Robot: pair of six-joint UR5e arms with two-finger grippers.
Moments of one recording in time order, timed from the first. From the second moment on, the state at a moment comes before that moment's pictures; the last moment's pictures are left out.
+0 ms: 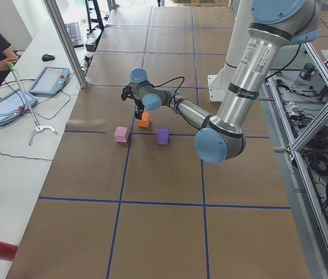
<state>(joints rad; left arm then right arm) -0.84 -1.98 -1.58 -1.93 -2.18 -0.74 1.52 -1.51 1.59 -1.72 2.29 -0.16</state>
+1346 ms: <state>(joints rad) -0.80 -2.03 -1.51 -1.85 -2.16 -0.79 1.52 -1.51 1.59 -1.72 2.29 -0.16</state>
